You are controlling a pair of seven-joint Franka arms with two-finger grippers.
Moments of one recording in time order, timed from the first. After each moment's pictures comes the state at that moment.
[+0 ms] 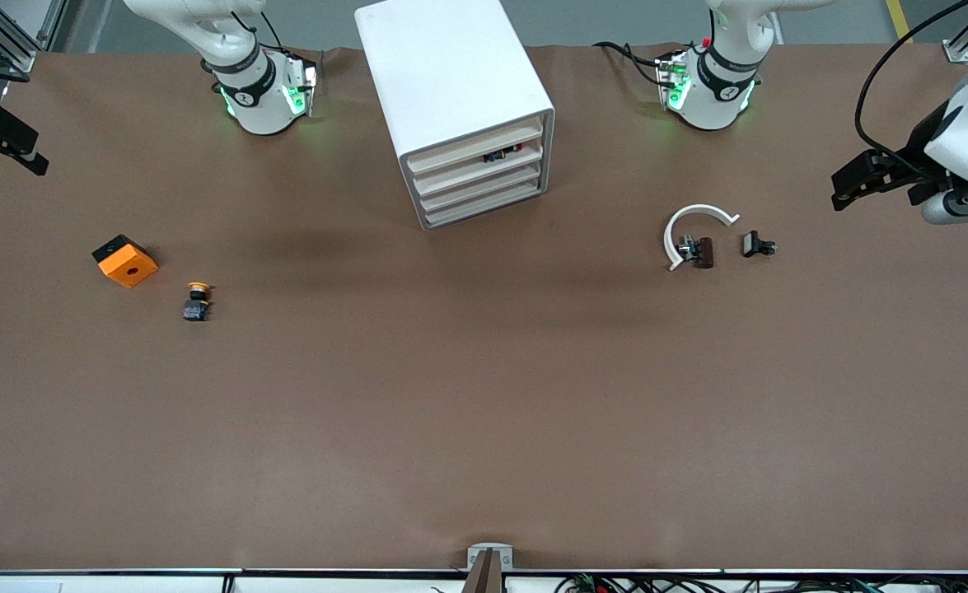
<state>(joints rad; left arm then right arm) 0.05 -0.03 -0.15 -1.58 0.03 1.50 -0.15 0.02 -0.15 -0.09 -1.61 -0.01 1.48 -0.04</state>
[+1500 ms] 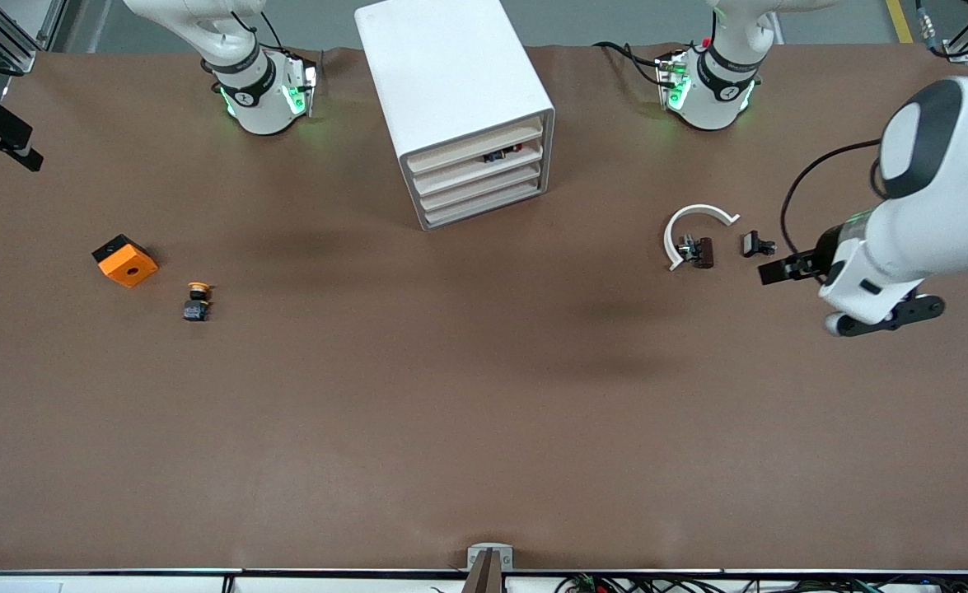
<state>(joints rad) -0.02 0.28 -0.17 -1.54 0.03 1.54 -0.45 0.02 -0.15 -0.09 -1.59 -0.01 1.47 -0.04</state>
